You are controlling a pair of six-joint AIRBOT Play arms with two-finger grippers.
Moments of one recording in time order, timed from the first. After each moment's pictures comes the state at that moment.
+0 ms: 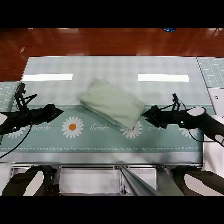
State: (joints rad) left arm 0.18 -0.77 0.51 0.81 -0.96 -1.37; right arm 0.03 -1.22 0.50 -0.47 0.78 1.36
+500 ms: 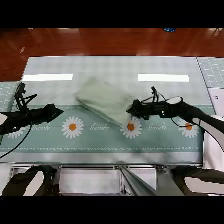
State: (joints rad) left arm 0.18 -0.77 0.51 0.81 -0.96 -1.37; right arm 0.24 -1.47 0.78 -0.31 0.81 1.22
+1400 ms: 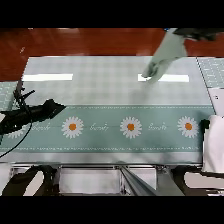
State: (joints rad) left arm 0.18 -0.77 0.51 0.65 -0.95 -1.32; right arm -0.13 -1.48 2.00 -0.99 1.43 1.64
